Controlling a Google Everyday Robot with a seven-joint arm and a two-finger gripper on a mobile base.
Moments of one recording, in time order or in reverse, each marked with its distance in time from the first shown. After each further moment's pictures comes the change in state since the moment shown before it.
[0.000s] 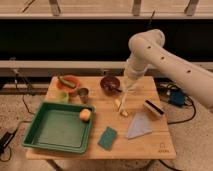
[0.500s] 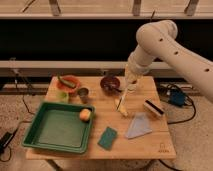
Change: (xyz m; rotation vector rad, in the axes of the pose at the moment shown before) arm -0.019 0.010 -0.051 0.070 -0.047 -0.073
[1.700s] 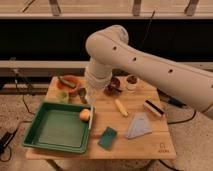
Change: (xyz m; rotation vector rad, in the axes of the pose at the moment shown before) arm -0.200 0.012 0.013 -0.090 -0.126 -0.339
